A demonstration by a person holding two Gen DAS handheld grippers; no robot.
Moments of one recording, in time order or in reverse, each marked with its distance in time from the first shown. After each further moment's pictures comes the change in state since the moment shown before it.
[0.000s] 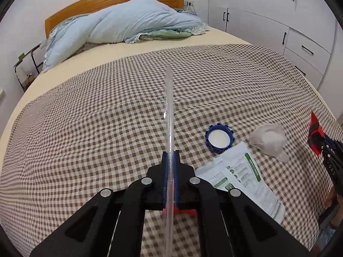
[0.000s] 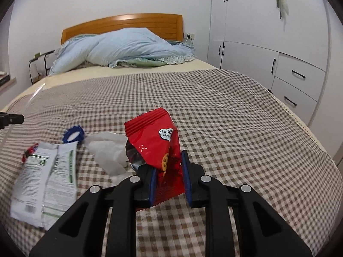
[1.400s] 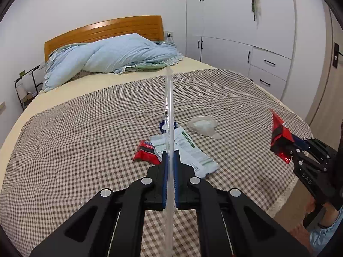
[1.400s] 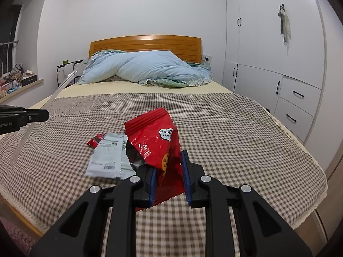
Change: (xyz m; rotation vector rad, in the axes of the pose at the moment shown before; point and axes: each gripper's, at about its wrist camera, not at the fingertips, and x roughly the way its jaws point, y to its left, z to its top) left arm -0.182 -0.052 -0.107 0.033 -0.212 -0.108; right arm -0.170 0.031 -0.038 -0.068 -0.122 0.112
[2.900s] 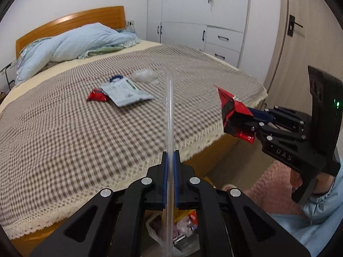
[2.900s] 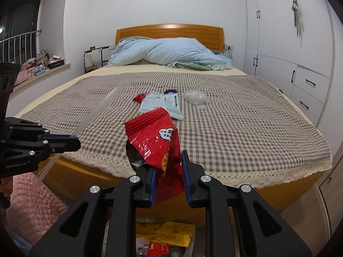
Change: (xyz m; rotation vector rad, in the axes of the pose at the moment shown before) left arm -0.077 -0.079 -0.158 0.107 0.087 -0.225; right arm -0.104 0.035 -0.096 -0.047 0.089 0.150
